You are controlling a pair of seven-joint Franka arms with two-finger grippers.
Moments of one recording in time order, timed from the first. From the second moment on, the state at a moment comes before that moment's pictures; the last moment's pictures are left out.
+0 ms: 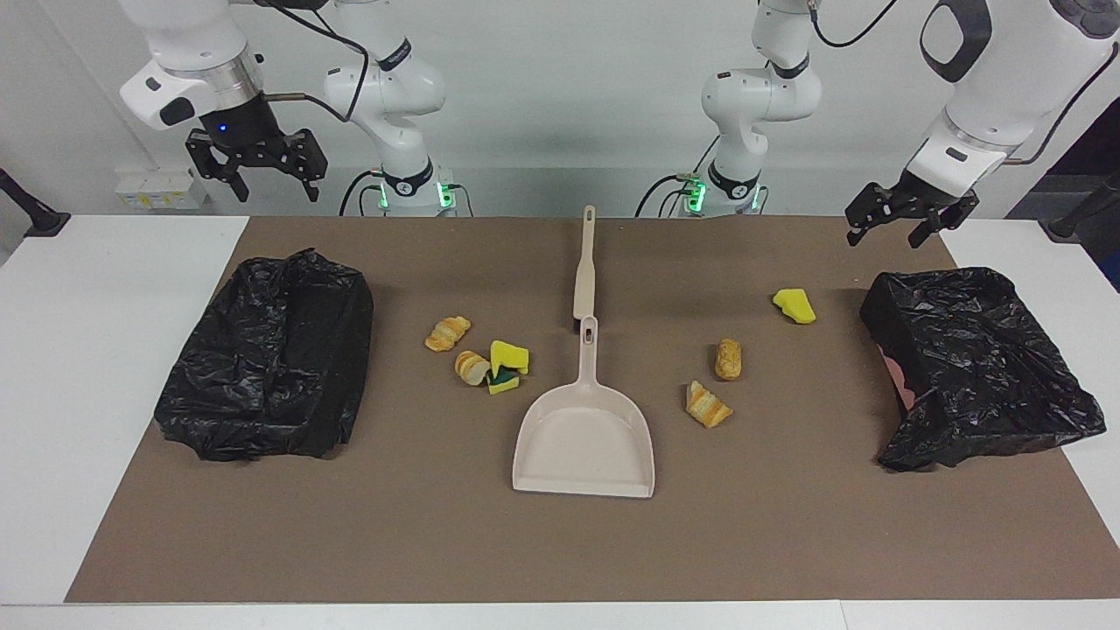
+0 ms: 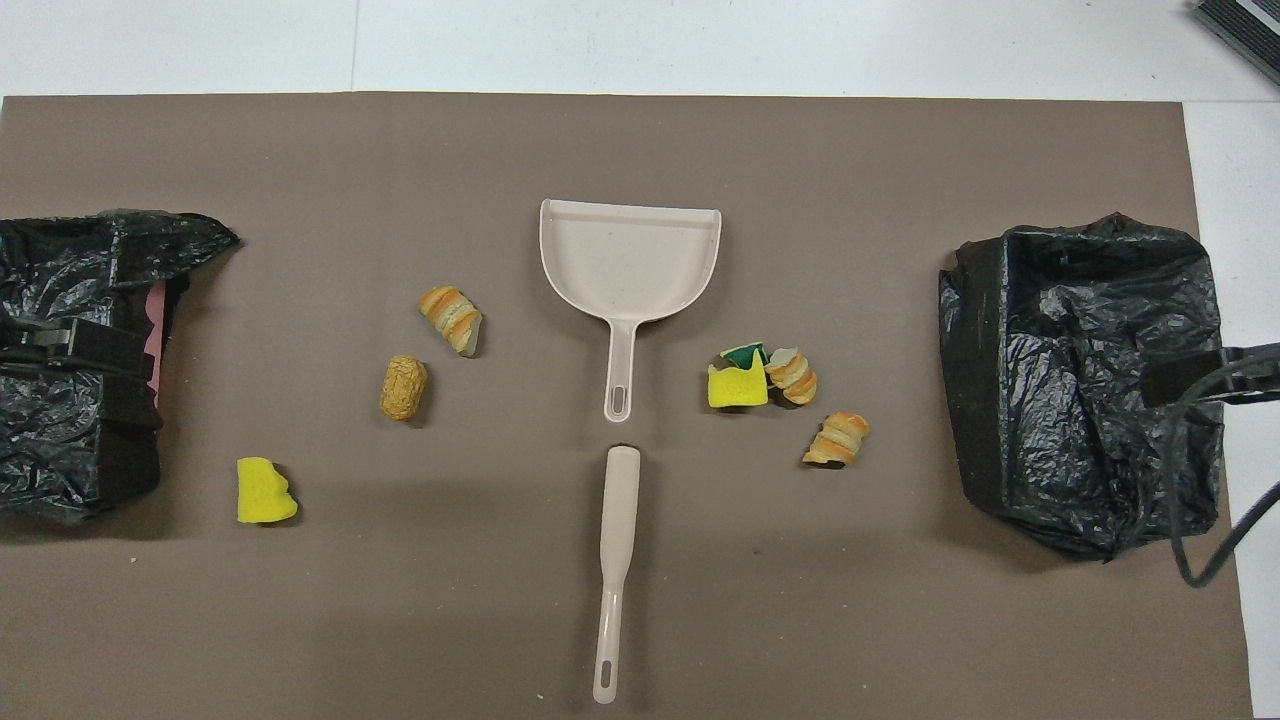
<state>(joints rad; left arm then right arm) -0.03 -0.05 0.02 -1.68 -0.03 1.57 0.06 0.08 -0.10 -0.10 -1.60 -0.05 1.45 -0.04</state>
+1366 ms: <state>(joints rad) -0.16 -0.09 0.00 -1.74 -0.03 1.57 0.00 0.09 -0.10 -0.09 -1.60 -0.05 1.46 -0.04</state>
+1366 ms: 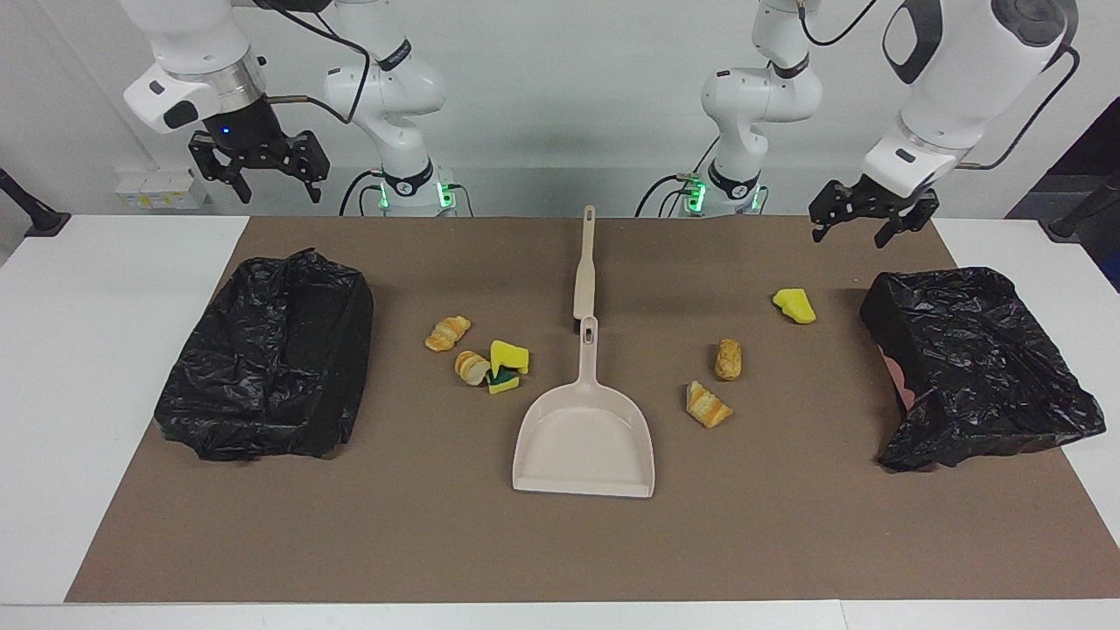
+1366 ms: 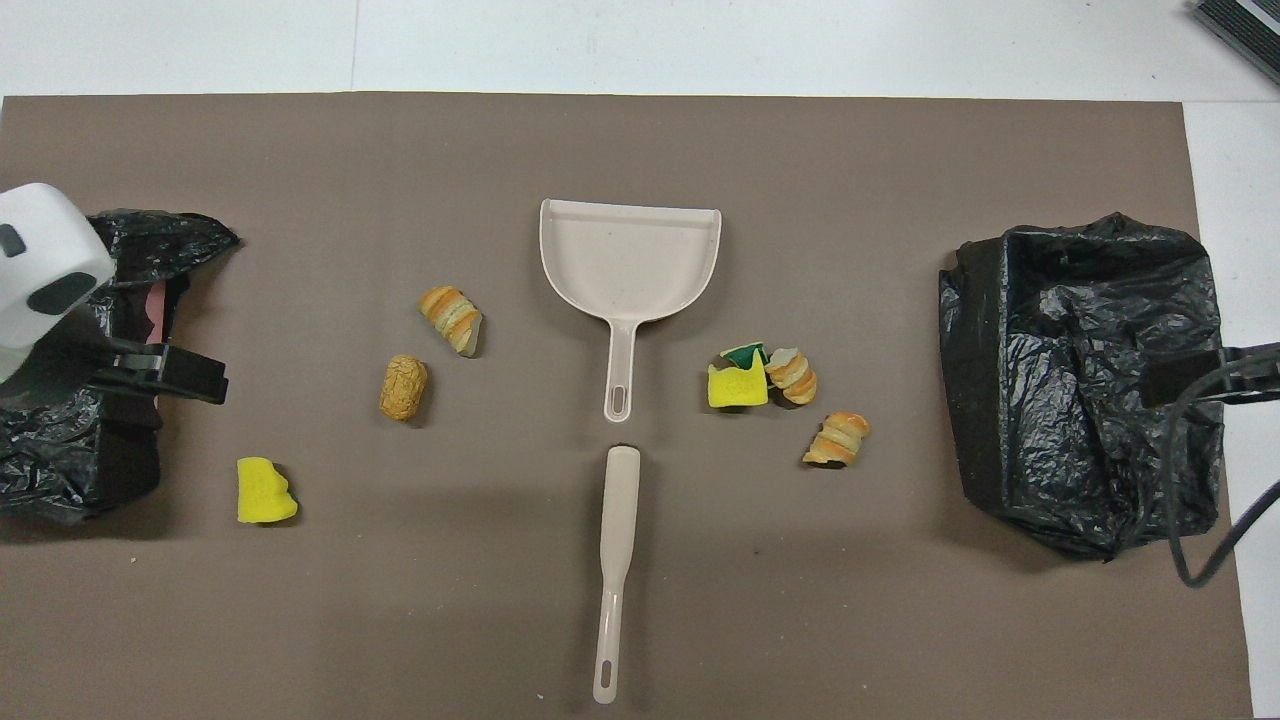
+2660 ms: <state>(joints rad) -0.75 -0.20 -0.01 -2.22 -0.06 1.97 -0.46 0.09 -0.10 -0.09 -1.63 -0.05 1.52 -0.04</state>
